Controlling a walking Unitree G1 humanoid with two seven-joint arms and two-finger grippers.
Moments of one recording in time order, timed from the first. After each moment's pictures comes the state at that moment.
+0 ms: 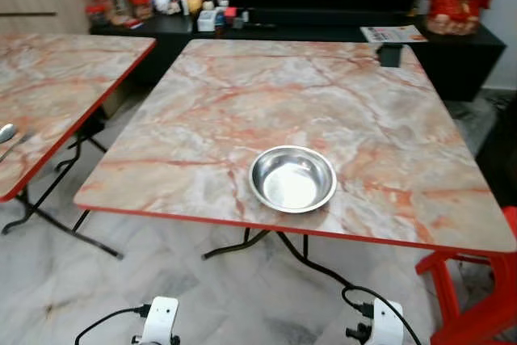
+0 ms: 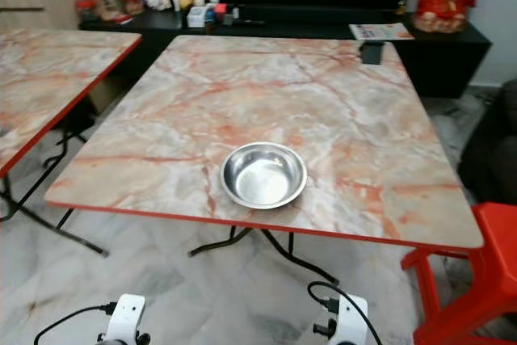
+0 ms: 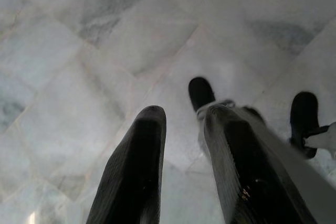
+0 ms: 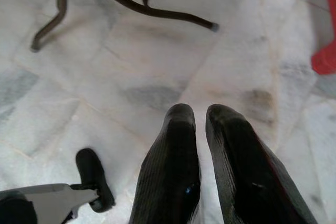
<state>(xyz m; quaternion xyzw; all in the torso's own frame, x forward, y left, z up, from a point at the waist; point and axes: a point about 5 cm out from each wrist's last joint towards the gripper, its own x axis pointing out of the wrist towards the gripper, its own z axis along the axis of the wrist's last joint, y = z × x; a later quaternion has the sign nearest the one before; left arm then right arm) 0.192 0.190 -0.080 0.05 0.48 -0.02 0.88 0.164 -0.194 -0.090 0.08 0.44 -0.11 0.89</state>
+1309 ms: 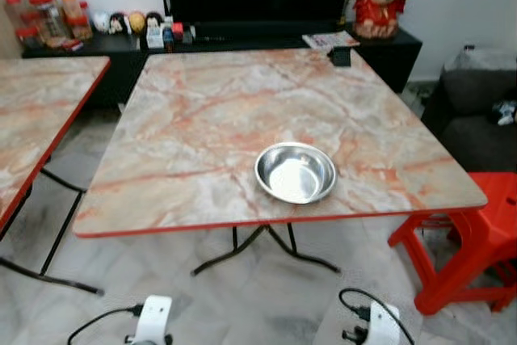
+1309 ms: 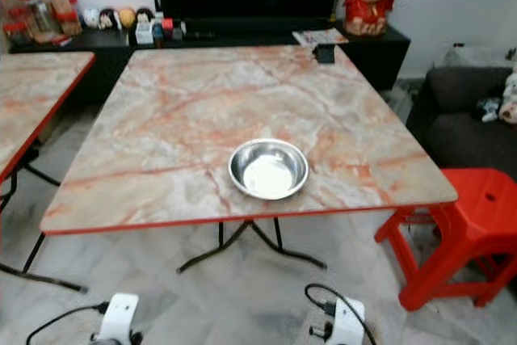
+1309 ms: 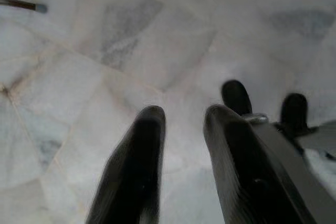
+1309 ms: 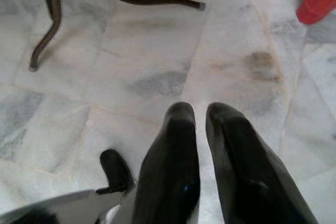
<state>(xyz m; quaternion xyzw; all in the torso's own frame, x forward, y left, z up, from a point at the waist) 0.194 0.186 -0.080 0.05 0.47 -0.02 0.88 0.167 -0.201 -0.088 0.07 0.43 -0.13 0.89</state>
